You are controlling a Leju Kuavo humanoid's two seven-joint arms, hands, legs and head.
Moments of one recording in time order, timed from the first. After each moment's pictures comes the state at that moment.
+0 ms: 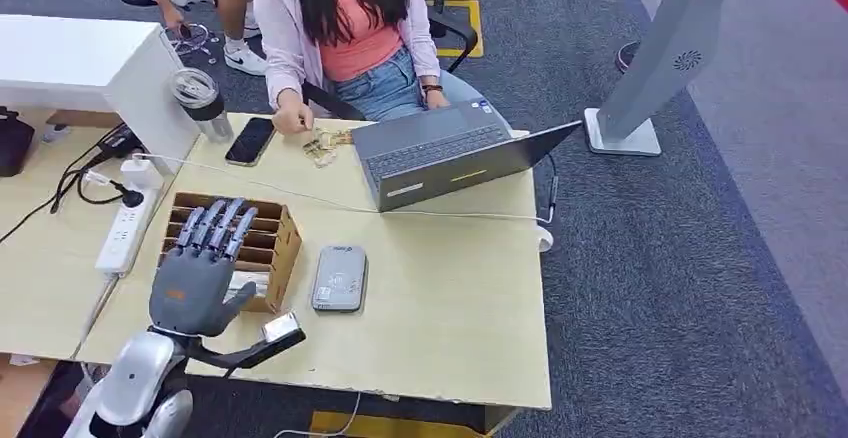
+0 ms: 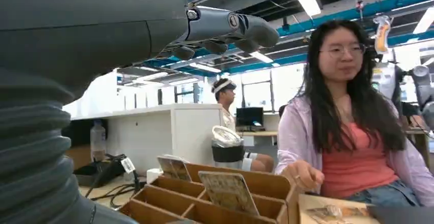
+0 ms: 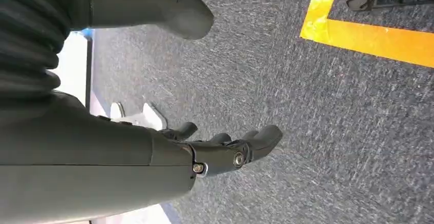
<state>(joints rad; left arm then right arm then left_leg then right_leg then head) -0.18 0.18 -0.45 -1.51 -1.33 0.29 0.00 -0.03 0.04 -0.64 -0.18 0.85 -0.06 0.17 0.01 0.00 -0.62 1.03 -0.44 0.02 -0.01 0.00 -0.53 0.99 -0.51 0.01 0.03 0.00</state>
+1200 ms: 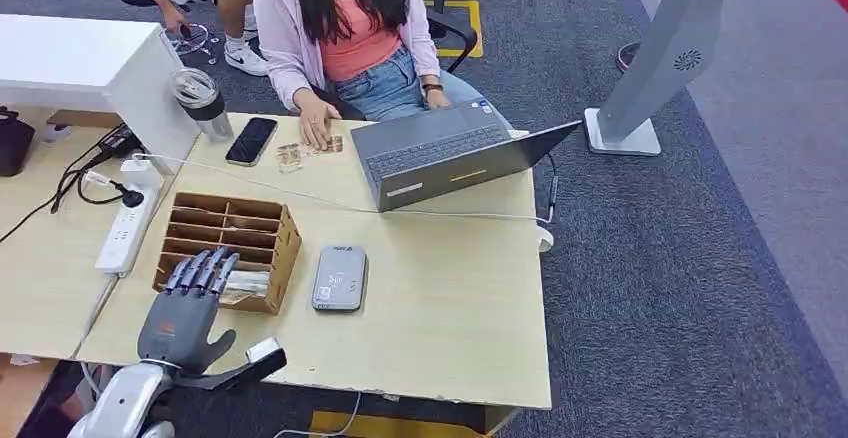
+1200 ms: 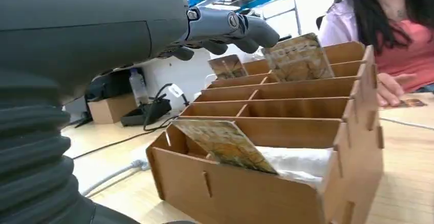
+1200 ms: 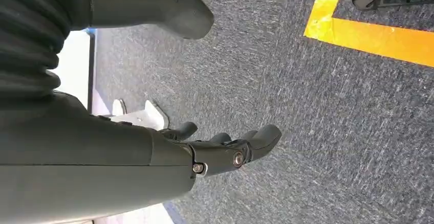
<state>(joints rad) -0.10 0.23 -0.39 -1.45 -1.28 0.14 0.06 -0.03 0.05 -0.68 -0.18 0.91 -0.05 0.17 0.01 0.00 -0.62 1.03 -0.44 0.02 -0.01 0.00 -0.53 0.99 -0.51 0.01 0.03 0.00</state>
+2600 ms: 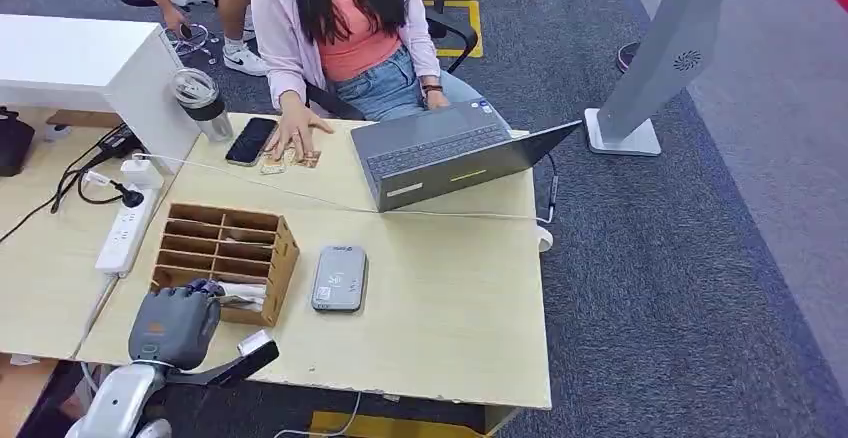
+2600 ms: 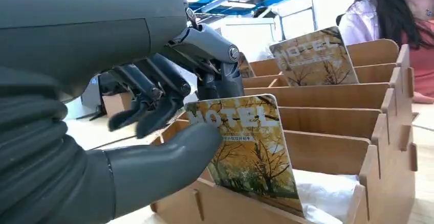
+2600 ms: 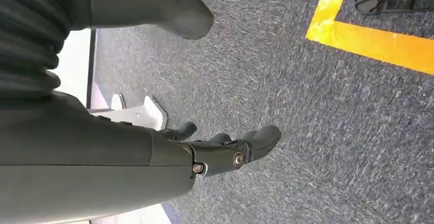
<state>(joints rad) -0.09 0.21 -0.34 -1.42 -1.28 0.19 0.05 -0.03 0.05 -0.69 -0.18 0.94 -0.02 0.16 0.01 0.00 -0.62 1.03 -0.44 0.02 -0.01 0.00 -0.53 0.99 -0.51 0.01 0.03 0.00</state>
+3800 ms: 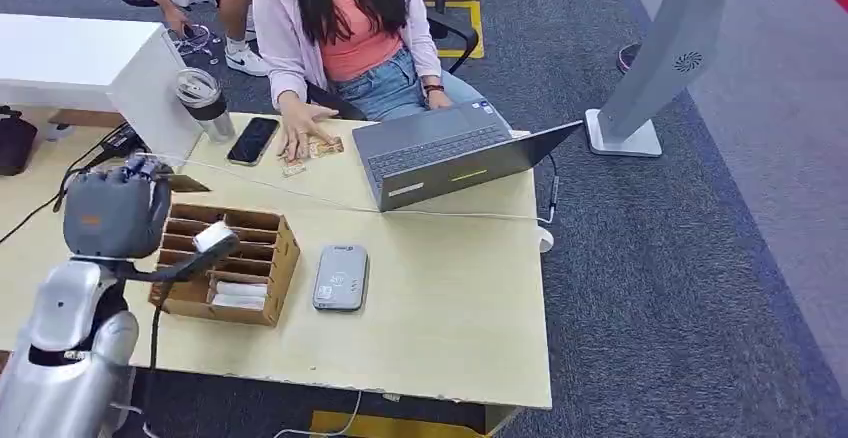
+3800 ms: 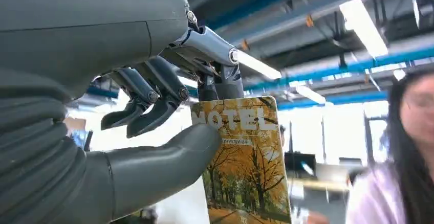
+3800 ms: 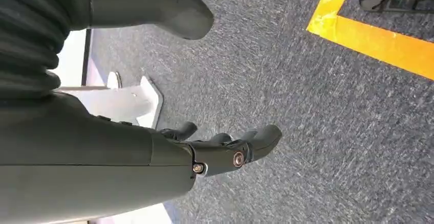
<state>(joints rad) -0.49 0.21 -0.30 -1.34 -1.29 0.33 -0.01 -0.04 0.04 -0.69 -0.19 1.04 0.01 0.14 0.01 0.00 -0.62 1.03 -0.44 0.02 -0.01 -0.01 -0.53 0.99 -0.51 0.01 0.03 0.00</state>
